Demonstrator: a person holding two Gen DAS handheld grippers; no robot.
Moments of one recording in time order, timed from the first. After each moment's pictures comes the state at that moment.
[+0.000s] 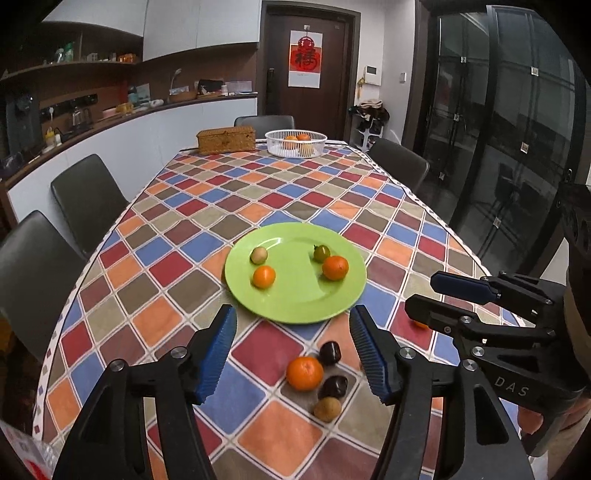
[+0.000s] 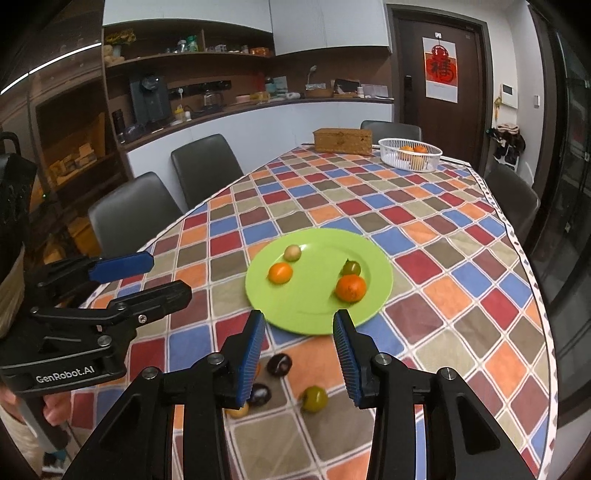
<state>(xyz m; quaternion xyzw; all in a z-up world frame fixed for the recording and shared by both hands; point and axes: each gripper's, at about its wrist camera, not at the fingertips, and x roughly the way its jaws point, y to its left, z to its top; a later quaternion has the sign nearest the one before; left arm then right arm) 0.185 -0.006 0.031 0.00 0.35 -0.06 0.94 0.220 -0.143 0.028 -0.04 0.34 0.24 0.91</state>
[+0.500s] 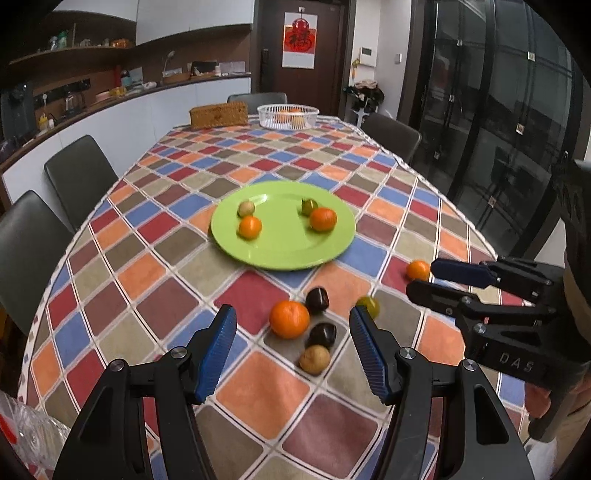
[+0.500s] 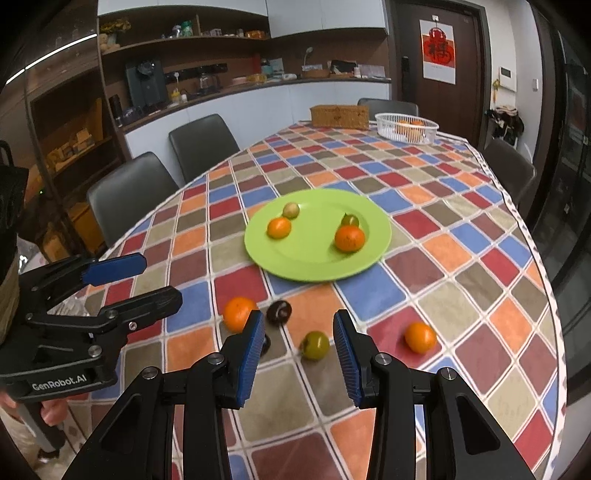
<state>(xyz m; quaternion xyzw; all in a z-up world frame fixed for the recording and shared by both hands) 0.157 -0.018 -0.011 0.00 0.38 -0.07 0.92 0.196 -0.154 -0.006 -0.04 0.38 0.23 0.89</state>
